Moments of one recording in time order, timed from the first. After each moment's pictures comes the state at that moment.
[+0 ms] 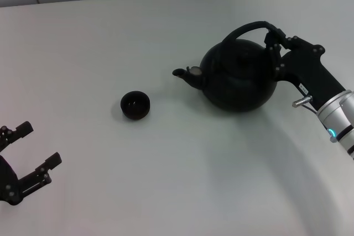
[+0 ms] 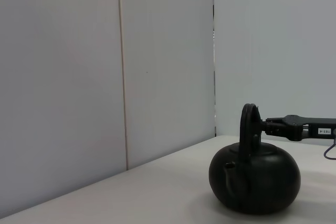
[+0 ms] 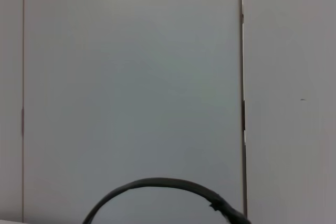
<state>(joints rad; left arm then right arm) -0.21 -2.06 0.34 0.43 1.98 1.76 -0.67 0.45 2.08 -0.20 0.16 -1.45 -1.32 0.15</state>
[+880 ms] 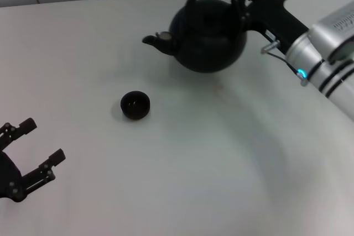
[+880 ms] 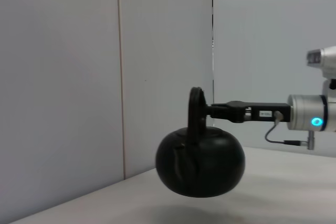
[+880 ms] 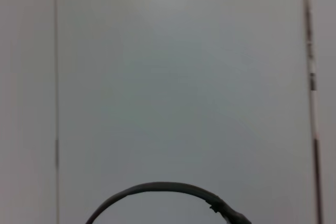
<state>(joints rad) -0.22 -2.06 0.34 0.40 1.97 1.76 -0.66 0.69 2.08 -0.20 0.05 -1.50 -1.17 0.34</state>
